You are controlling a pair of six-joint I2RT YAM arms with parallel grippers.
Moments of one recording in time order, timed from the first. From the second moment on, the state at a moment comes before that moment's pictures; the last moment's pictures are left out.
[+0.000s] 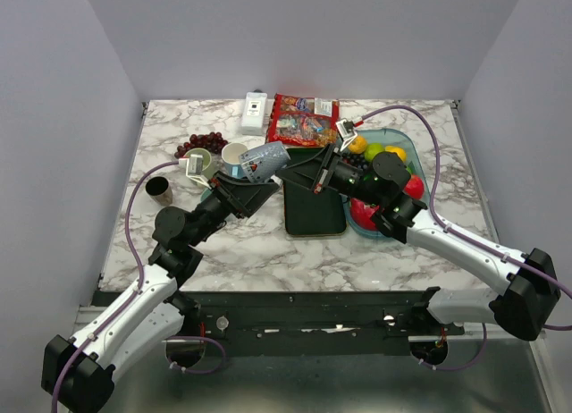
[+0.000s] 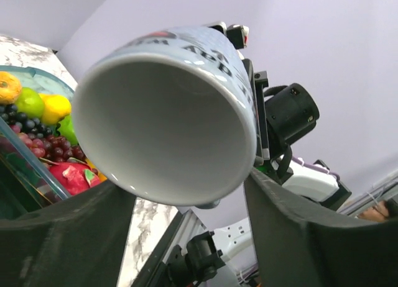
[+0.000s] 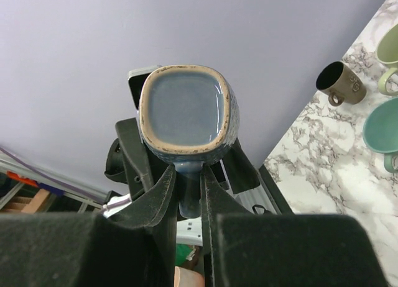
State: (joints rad) left arm -0.53 0.73 0.48 0.63 0.35 -1.07; right arm 0.79 1.25 0.96 0.47 -0.36 1.07
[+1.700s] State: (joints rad) left arm -0.54 0.87 0.81 -0.74 -0.79 -0.77; right arm 0.81 1.08 0.81 0.04 -0.20 0.85
